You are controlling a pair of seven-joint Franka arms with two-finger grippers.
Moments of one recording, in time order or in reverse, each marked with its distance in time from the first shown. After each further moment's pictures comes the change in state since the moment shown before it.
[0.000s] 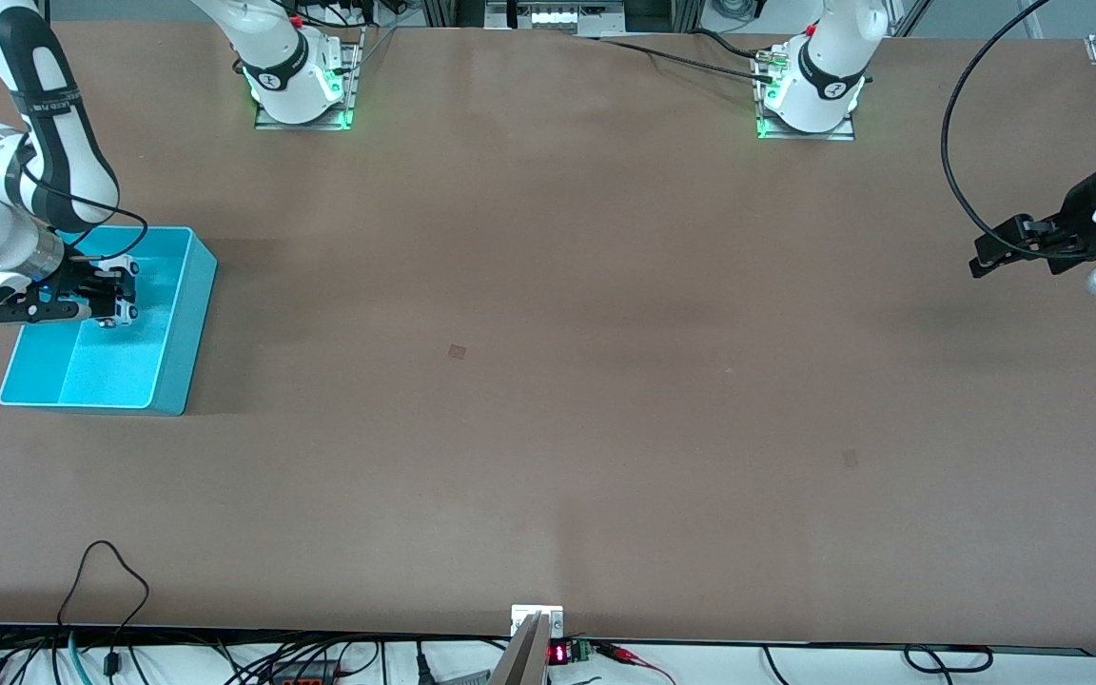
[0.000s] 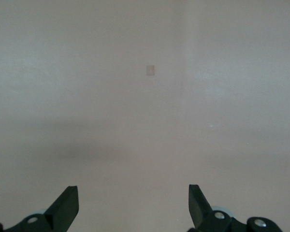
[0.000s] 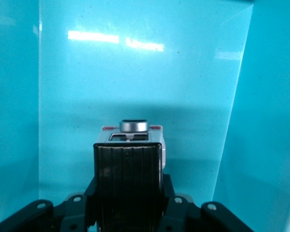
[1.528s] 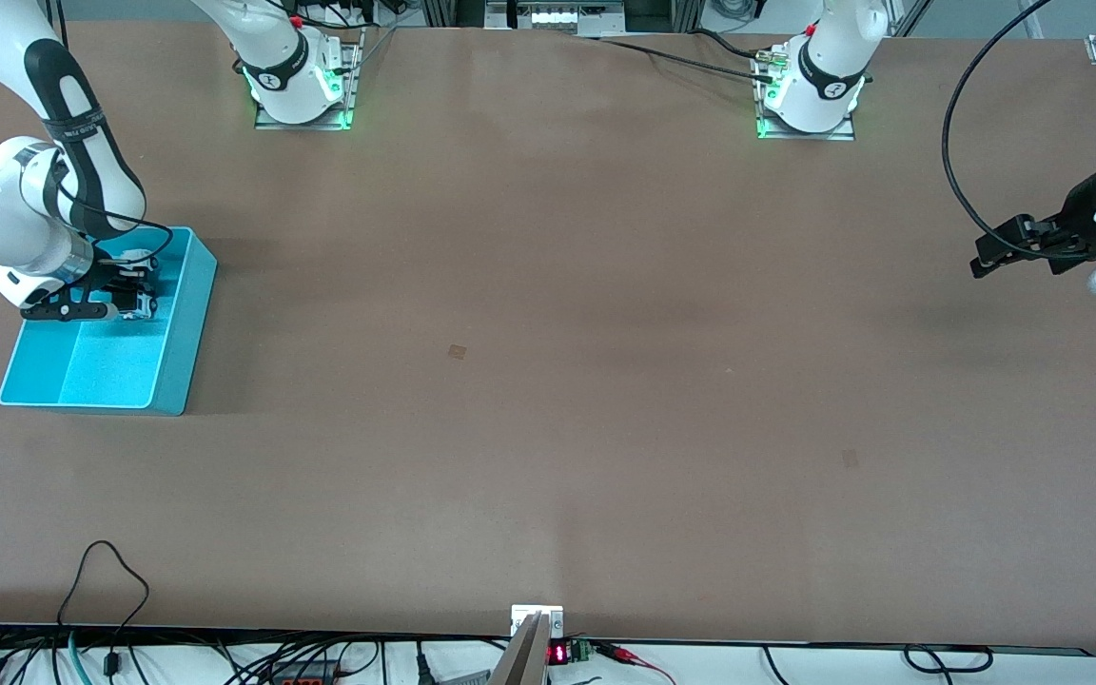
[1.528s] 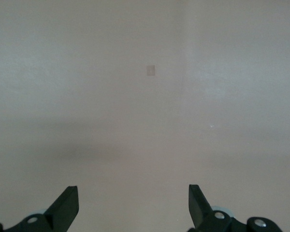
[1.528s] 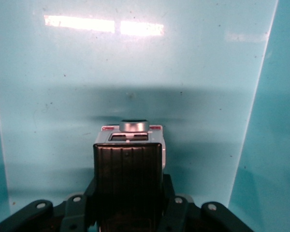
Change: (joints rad) left arm 0.000 0.000 0.002 0.000 0.000 0.000 0.000; right arm -0.013 0.066 0.000 -0.044 -0.036 0.052 0.050
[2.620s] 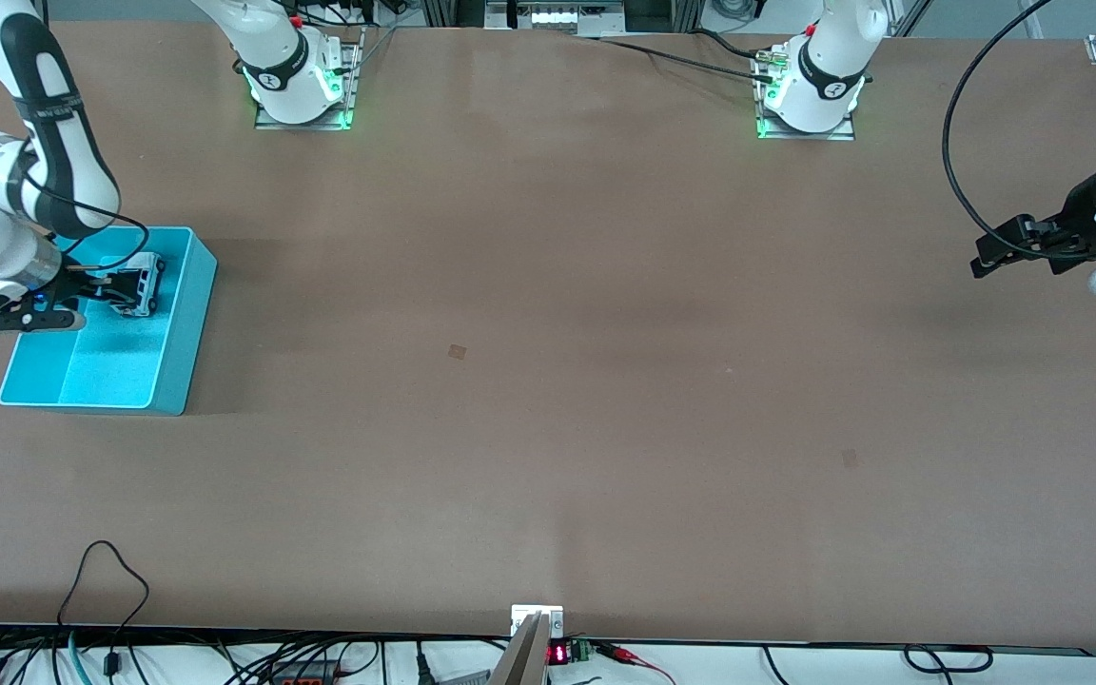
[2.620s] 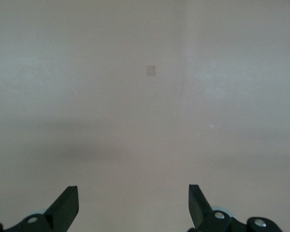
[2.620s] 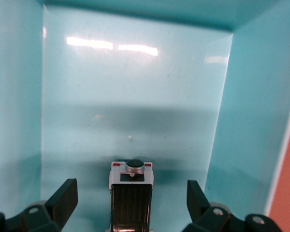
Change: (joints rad) left arm 0.001 0.000 0.000 0.000 0.000 0.000 0.000; right arm 0.007 -0.085 0.029 0.116 -0.008 -0.112 0.000
